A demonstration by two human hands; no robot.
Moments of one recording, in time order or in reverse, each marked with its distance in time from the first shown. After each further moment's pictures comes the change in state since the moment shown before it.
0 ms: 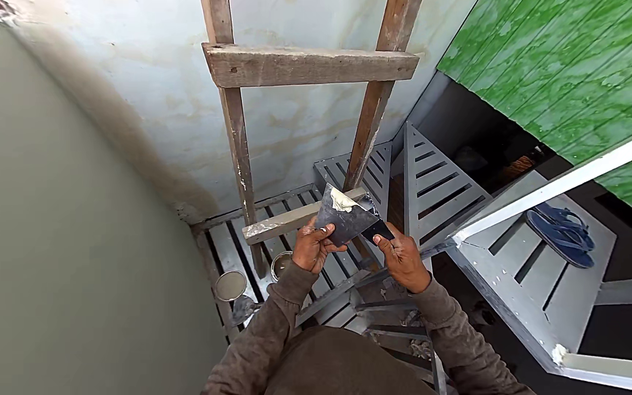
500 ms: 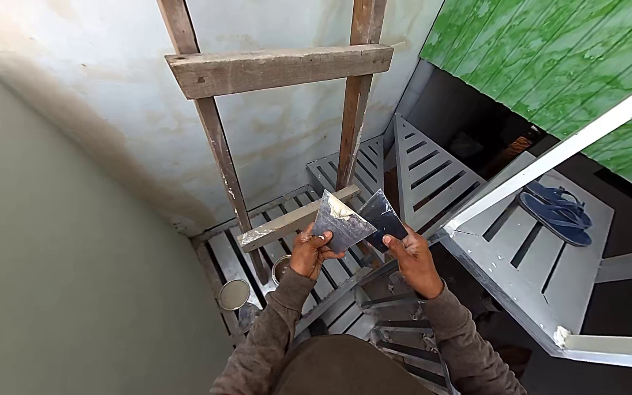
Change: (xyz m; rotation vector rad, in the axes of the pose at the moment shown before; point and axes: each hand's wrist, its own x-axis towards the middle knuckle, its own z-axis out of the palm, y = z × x) left_hand 0.000 -0.016 0.002 0.134 -0.038 -0.022; right_hand -0.023 -0.009 -0.026 0.405 0.100 0.314
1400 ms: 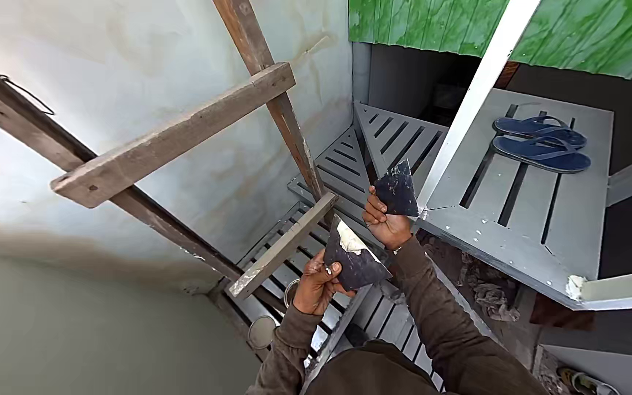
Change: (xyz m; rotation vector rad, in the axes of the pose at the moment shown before) left_hand 0.009 -0.048 0.063 0.018 -0.458 -0.208; right_hand 0.091 0.074 -0.075 1.472 0.048 -0.126
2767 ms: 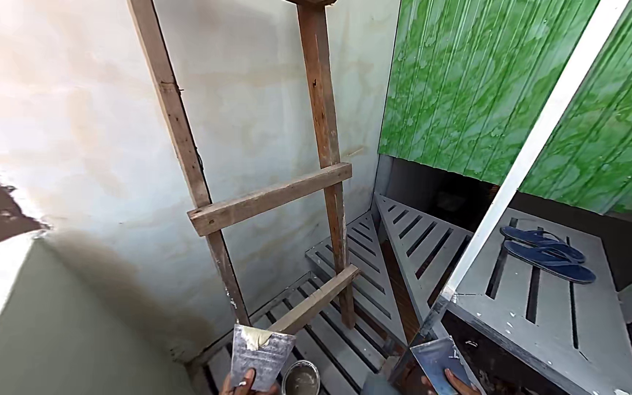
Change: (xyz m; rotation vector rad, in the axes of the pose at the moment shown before) left_hand -0.154 0.065 -0.125 0.192 0.862 0.592; right_hand -0.214 -0.008 -0.043 -0.632 0.680 0.181
